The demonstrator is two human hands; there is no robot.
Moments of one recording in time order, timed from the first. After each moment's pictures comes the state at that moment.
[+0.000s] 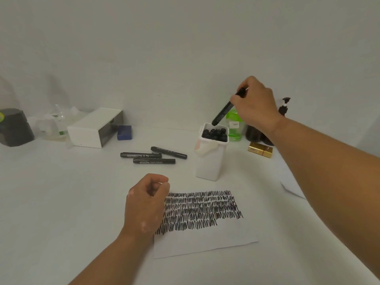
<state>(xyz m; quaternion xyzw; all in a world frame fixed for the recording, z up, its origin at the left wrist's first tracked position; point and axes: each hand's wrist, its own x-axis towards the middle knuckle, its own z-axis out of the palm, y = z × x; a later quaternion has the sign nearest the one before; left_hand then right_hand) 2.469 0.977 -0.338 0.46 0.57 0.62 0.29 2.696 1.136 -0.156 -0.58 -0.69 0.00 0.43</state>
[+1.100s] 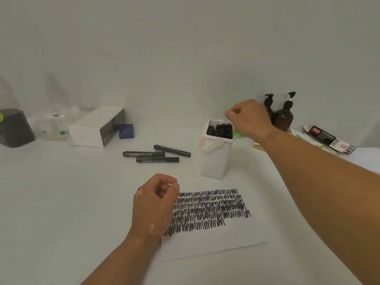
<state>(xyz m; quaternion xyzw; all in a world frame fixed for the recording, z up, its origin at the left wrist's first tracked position) 2.472 0.976 -0.335 0.49 0.58 0.59 0.28 2.690 1.145 -0.197 -0.63 -0.71 0.00 0.31</state>
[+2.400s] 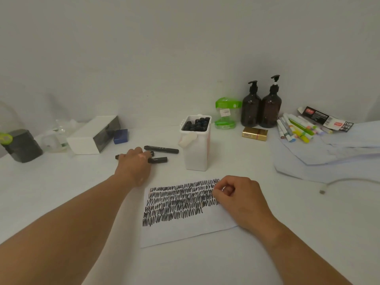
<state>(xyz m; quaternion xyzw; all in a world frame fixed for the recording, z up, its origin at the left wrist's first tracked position) 2.422 1.104 -0.331 0.70 0.71 0.05 -0.12 2.732 0.988 -0.336 -0.59 -0.67 0.24 0.38</state>
